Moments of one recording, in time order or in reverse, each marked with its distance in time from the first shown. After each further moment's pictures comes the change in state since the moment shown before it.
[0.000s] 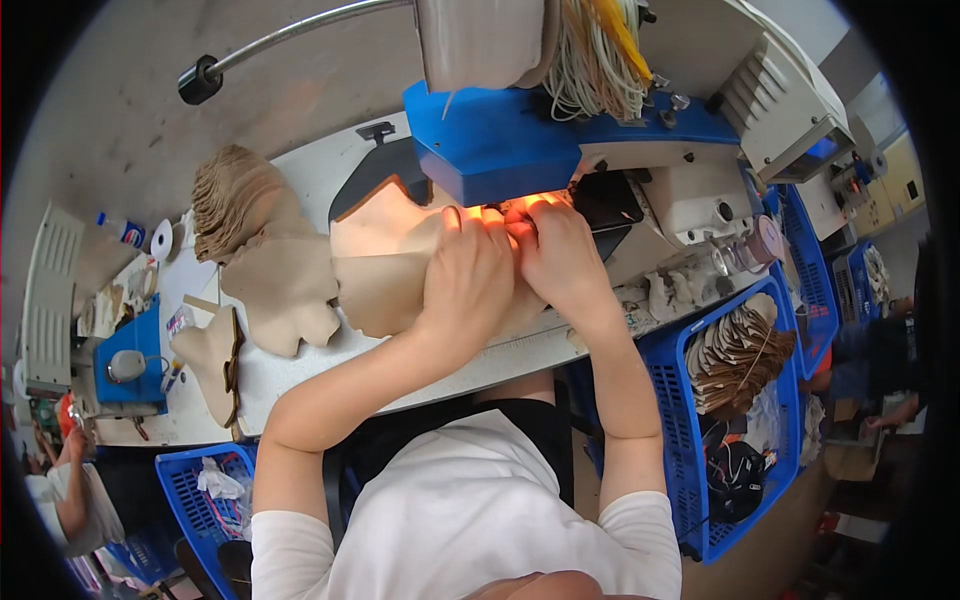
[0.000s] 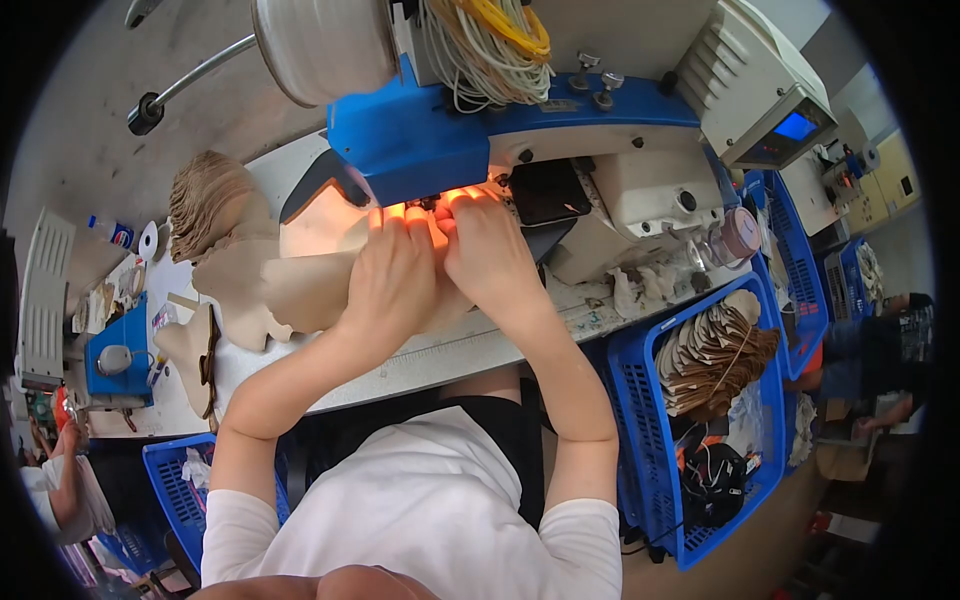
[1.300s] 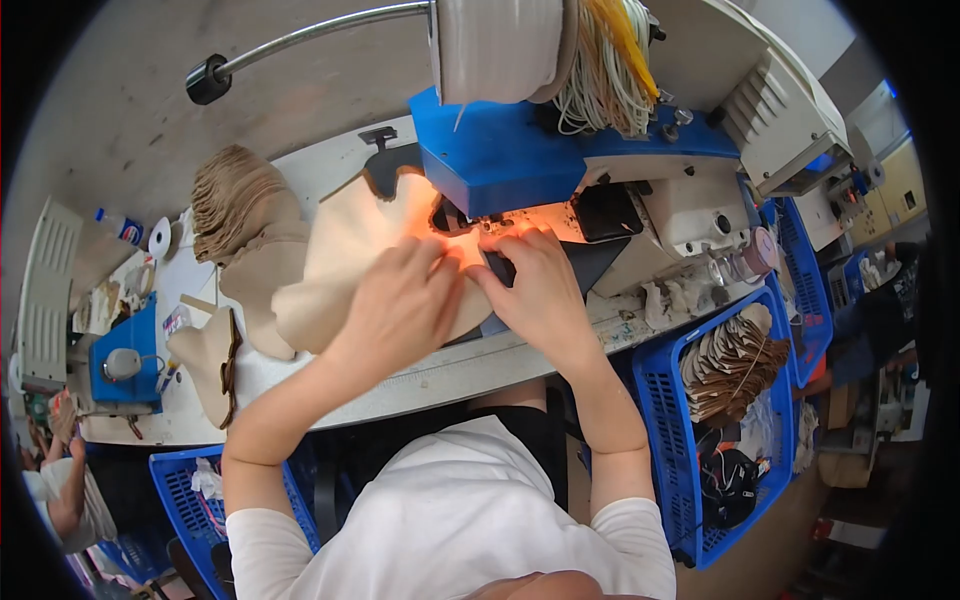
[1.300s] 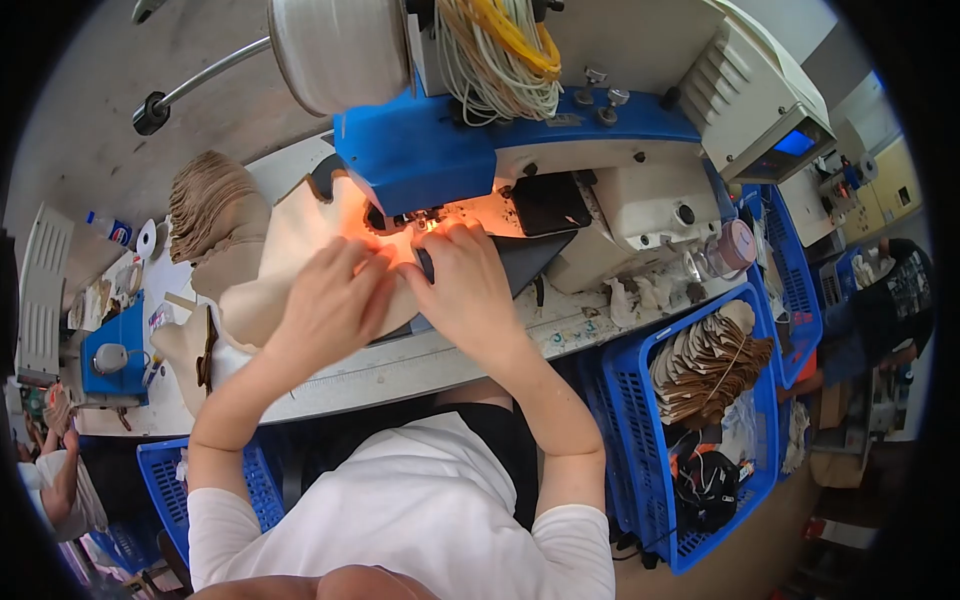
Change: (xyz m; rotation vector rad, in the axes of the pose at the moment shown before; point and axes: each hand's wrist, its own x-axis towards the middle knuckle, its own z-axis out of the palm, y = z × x) left_hand -0.032 -0.064 -0.019 -0.195 0.134 0.304; right_hand -0.019 -0.027 0.013 -0.035 -0.026 -0.018
